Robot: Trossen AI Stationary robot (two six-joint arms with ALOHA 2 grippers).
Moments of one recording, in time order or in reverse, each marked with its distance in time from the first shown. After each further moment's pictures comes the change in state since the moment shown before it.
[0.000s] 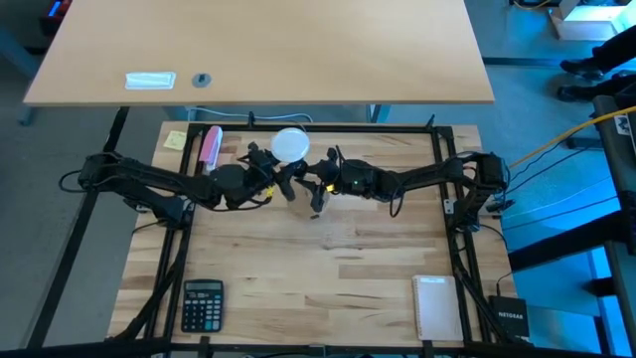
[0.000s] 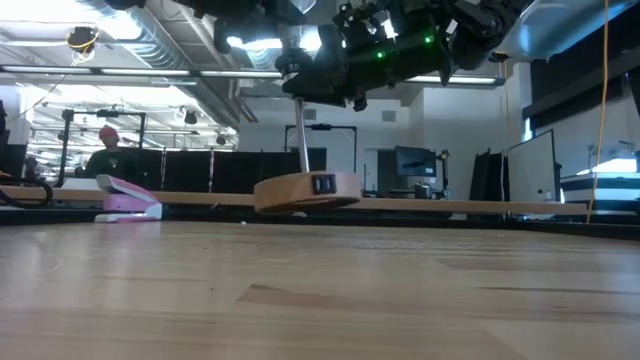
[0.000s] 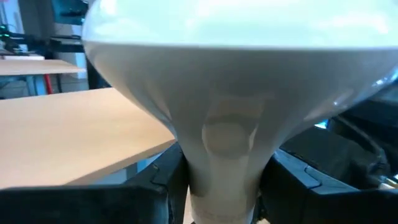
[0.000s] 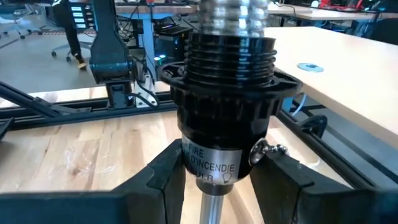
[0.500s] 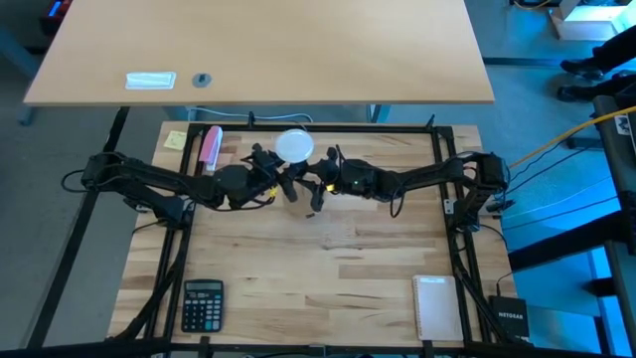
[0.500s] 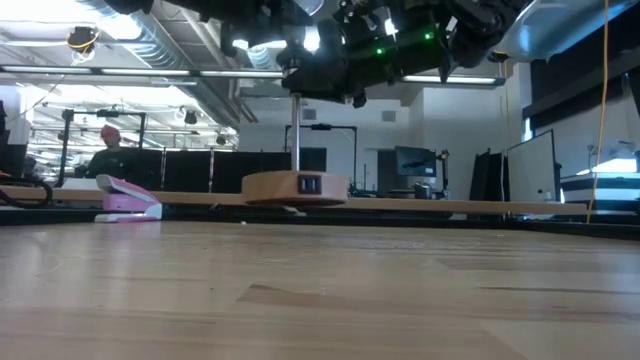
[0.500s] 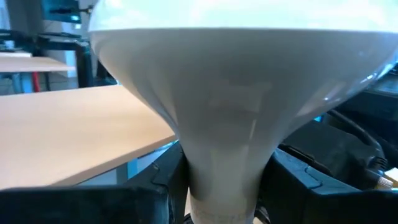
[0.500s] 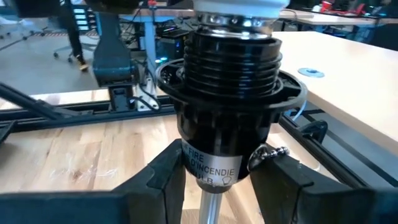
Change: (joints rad) left arm -0.006 0.026 0.001 0.020 0.055 -0.014; right arm 0.000 -0.008 0.007 0.008 -0.013 -0.018
